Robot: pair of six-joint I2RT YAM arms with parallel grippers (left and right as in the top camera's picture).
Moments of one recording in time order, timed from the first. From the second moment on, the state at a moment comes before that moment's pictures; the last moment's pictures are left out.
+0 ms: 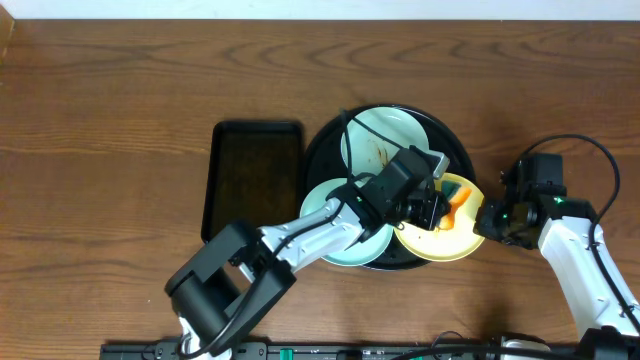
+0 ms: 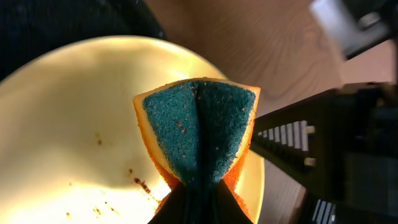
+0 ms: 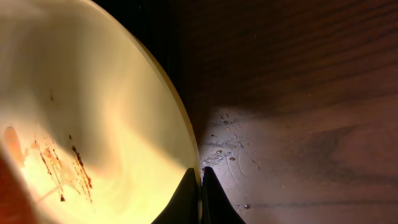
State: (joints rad) left arm -0.89 1.91 1.12 0.10 0.41 -0.66; right arm -0.10 1.35 0.74 -0.74 -0.11 0.25
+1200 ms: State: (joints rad) left arm -0.77 2.01 1.14 -0.06 0.39 -0.72; right arm -0.10 1.35 0.74 -0.74 -0.10 0.25
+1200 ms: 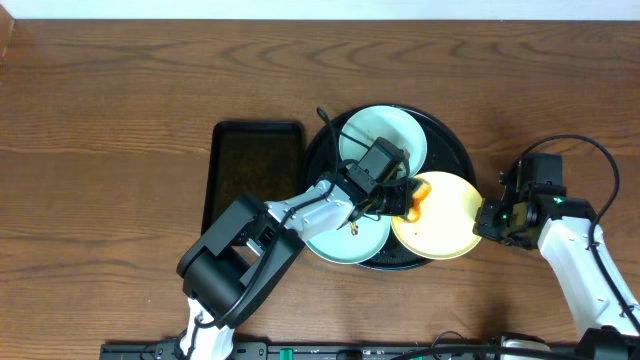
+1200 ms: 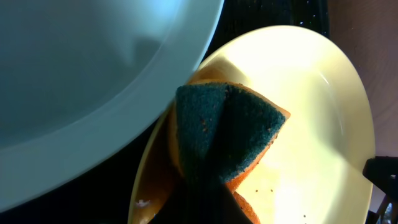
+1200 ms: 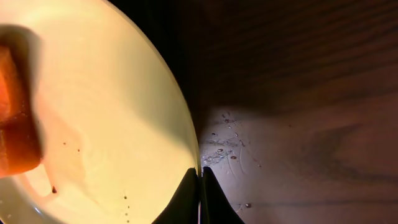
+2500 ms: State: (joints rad) left arm -0.75 1.69 1.14 -0.25 0.31 -0.50; right arm -0.10 1.35 0.74 -0.74 -0.04 0.25
